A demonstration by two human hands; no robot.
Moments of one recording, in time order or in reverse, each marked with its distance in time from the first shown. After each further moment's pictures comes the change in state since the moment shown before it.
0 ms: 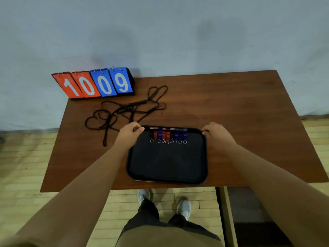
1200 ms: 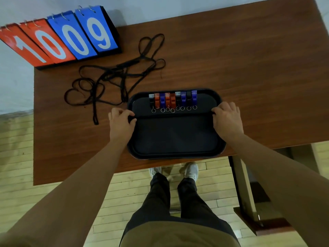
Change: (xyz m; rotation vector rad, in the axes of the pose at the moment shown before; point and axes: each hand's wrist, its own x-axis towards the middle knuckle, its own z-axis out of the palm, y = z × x) left_hand 0.014 -0.103 0.060 0.208 0.077 0.064; right_hand -0.012 0.019 0.125 -0.226 0.218 0.128
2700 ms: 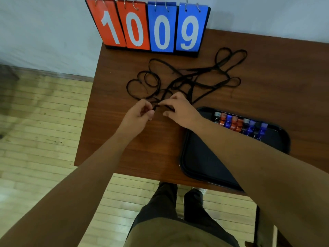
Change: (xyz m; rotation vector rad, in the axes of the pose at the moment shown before) left_hand 0.030 -0.114 -0.112 -0.533 -0.112 -0.063; right_hand 0.116 -0.337 0.019 0.407 -0.497 -0.479
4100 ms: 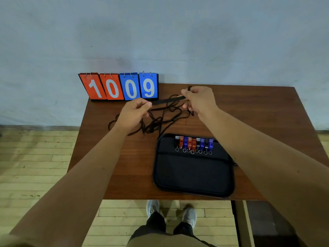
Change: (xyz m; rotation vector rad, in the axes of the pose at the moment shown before) left_hand -0.010 0.193 -0.006 -0.112 0.040 0.126; right_hand -0.139 -0.035 -0.209 0.820 0.654 0.341
